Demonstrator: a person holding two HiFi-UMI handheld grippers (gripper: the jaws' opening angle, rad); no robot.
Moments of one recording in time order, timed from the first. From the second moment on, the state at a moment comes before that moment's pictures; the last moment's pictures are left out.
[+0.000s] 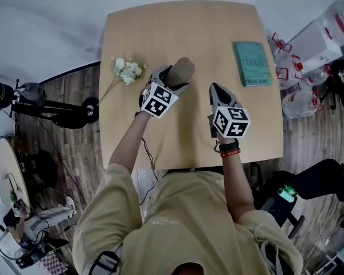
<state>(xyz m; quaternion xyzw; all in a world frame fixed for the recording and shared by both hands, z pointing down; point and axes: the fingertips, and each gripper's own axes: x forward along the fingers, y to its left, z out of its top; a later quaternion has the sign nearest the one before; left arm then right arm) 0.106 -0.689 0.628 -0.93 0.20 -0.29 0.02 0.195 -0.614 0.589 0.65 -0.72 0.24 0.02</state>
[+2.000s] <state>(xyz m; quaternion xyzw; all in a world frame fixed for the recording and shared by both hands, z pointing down) 0.209 -0.700 0.801 -0.88 -0.10 -0.44 0.15 0.274 -0.652 0.706 0.64 -0.69 0.33 0.03</state>
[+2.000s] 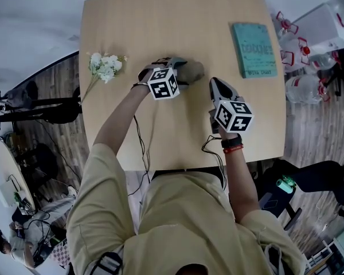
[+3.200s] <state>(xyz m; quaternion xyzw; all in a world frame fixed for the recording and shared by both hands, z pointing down) 0.169 -0.702 0.723 -0.91 -0.01 -0.41 0.09 0.265 -0.626 0.669 0.65 -0.68 0.33 0.02</state>
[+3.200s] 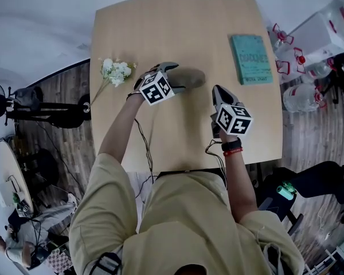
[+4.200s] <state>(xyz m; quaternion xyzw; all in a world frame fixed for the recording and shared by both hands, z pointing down) 0.111 -0.616 0.554 -0.96 0.21 -0.20 0.00 0.223 -0.567 0.556 0.68 -0.70 0.23 0.00</state>
